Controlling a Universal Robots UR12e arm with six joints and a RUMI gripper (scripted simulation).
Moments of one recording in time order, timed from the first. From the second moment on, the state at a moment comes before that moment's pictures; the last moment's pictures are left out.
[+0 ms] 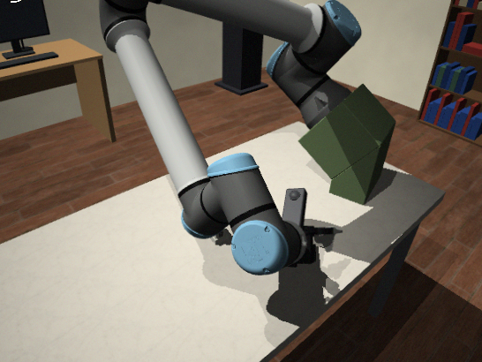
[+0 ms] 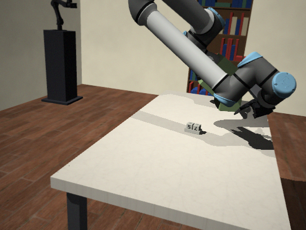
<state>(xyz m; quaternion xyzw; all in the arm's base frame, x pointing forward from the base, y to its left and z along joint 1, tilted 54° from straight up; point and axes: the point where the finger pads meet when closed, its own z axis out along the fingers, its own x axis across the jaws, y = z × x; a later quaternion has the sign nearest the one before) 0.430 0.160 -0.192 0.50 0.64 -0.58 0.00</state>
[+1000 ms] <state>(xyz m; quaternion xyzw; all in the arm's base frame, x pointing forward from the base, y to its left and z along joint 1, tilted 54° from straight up) 0.511 0.111 -0.099 0.59 0.69 -0.36 0.22</state>
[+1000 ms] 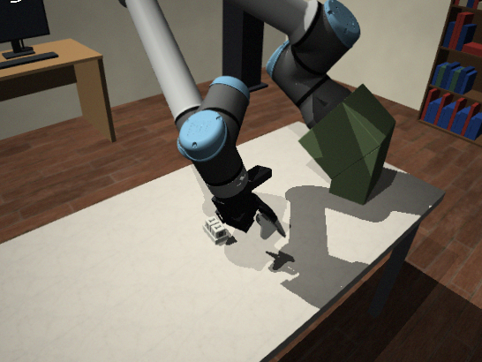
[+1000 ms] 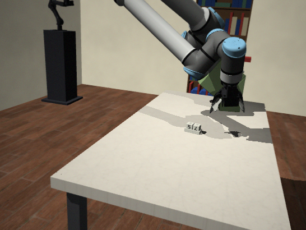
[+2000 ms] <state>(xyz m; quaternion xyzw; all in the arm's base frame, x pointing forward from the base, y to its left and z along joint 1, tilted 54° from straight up) 0.520 0.060 0.051 0.64 0.63 -0.19 0.41</state>
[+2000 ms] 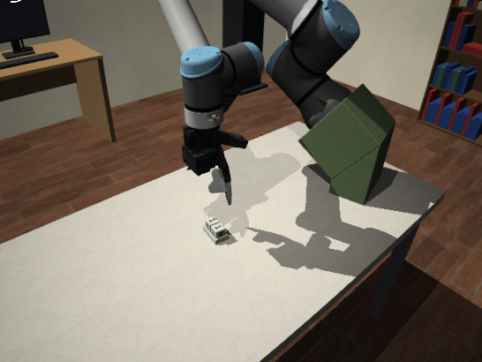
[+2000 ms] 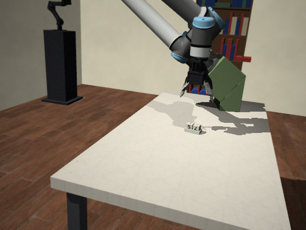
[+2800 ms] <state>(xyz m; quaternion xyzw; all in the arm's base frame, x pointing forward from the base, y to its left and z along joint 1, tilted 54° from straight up) 0.517 0.055 0.066 0.64 0.62 -0.17 0.42</state>
